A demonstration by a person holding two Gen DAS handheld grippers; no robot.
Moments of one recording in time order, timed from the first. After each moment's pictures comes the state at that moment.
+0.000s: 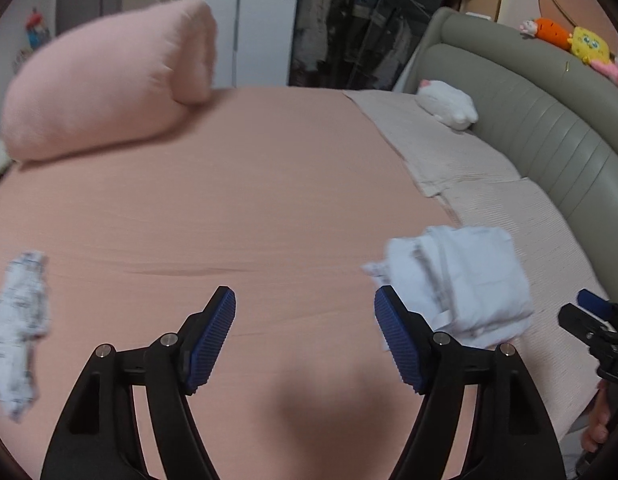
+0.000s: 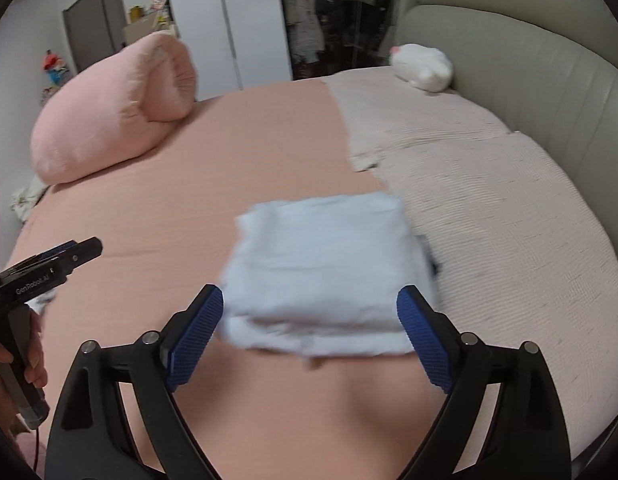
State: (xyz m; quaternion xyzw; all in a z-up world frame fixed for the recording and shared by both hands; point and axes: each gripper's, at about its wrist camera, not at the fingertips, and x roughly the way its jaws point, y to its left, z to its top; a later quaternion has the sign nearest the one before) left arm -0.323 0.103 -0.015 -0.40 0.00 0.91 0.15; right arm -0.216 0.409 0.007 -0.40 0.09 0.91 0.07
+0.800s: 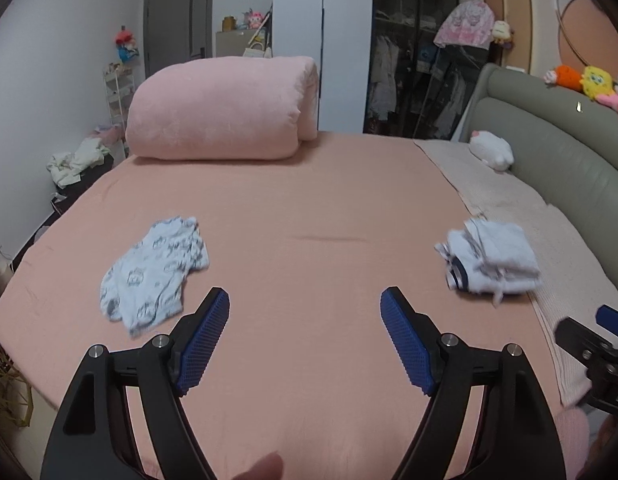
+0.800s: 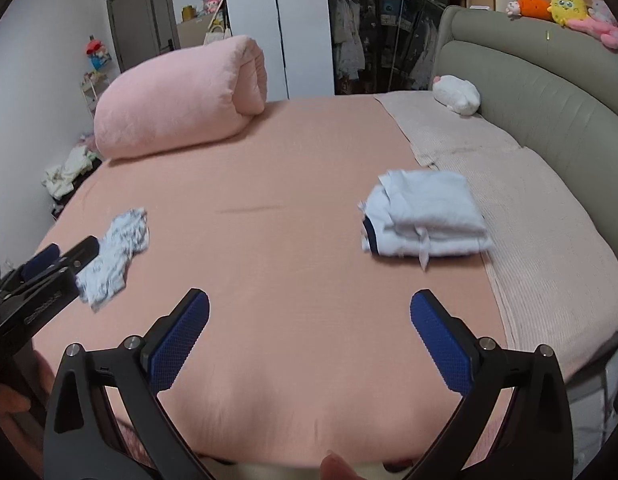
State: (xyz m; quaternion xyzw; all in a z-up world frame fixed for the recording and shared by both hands) left arm -0.085 -0.058 0.045 -0.33 -0.02 0.94 0.03; right arm -0.053 0.193 0.064 -0.38 0.06 0.92 0.06
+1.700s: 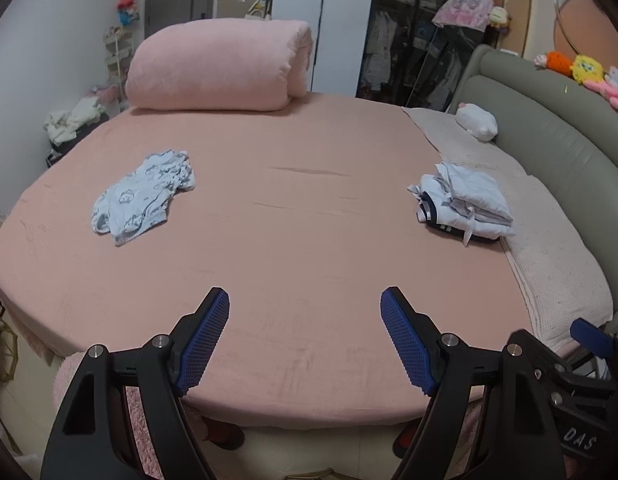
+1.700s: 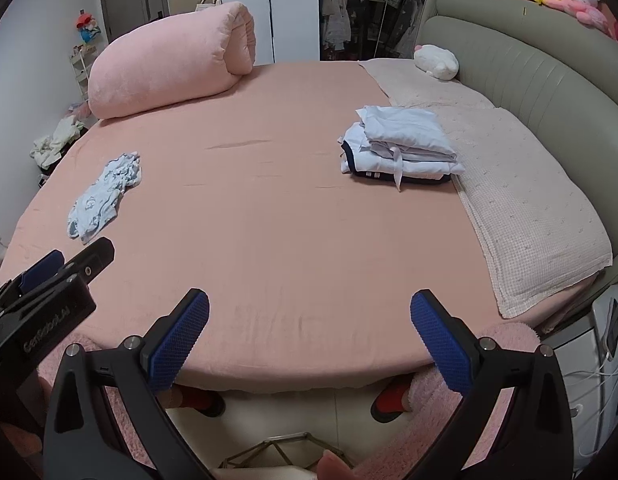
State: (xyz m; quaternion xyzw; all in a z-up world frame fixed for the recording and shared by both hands) left arm -0.001 -0.031 -0.003 -0.38 -0.05 0.92 0.06; right arm 0.040 0.181 0.017 -0.42 0.04 0.90 0.08
